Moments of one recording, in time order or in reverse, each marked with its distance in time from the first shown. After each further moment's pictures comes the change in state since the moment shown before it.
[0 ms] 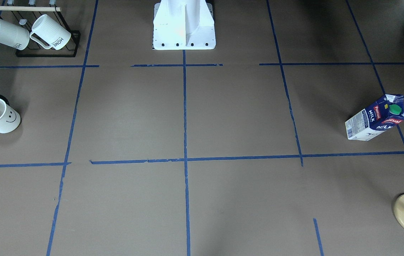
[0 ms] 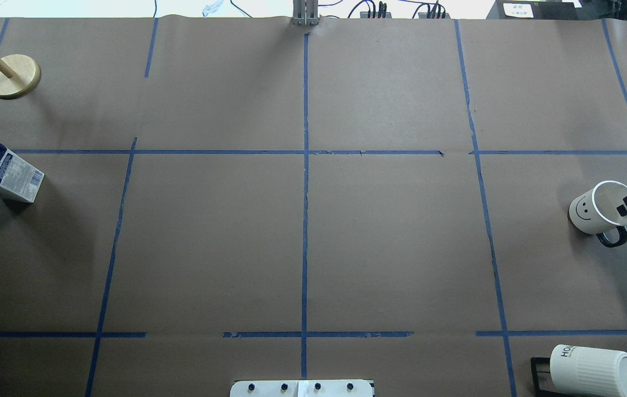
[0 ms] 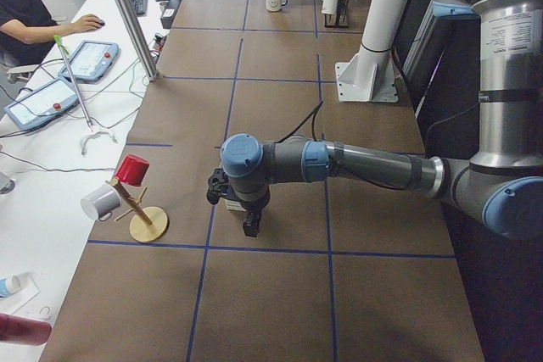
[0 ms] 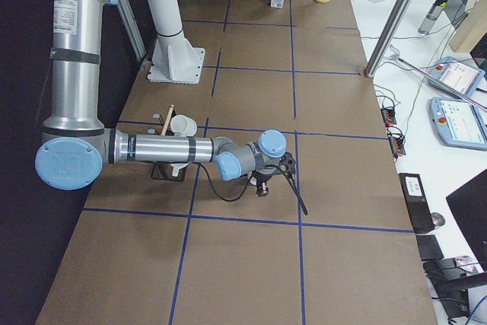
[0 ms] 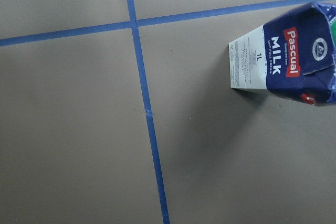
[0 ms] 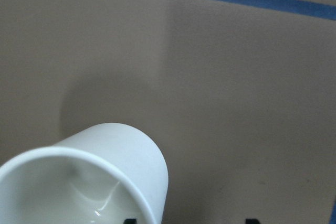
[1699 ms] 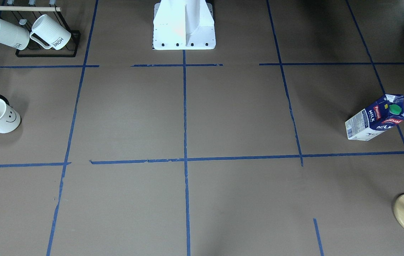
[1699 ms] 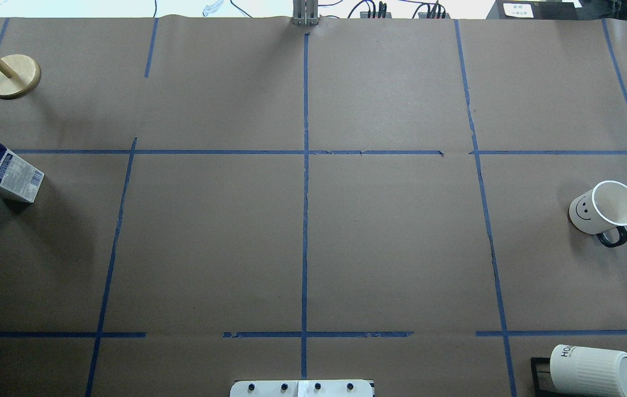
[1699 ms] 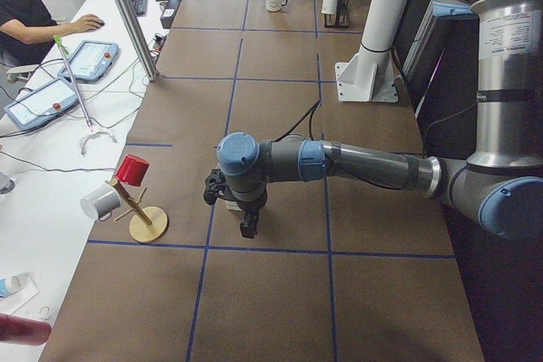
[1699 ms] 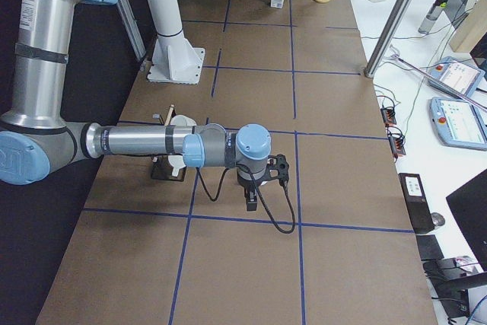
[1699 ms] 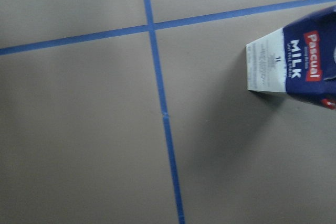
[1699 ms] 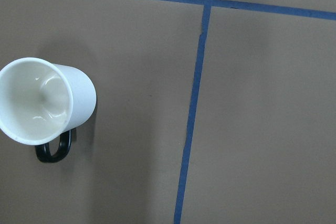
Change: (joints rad) left arm 0.002 -0.010 0.007 0.004 0.011 -0.003; right arm 0.295 -0.115 0.242 -0.336 0.018 -0.260
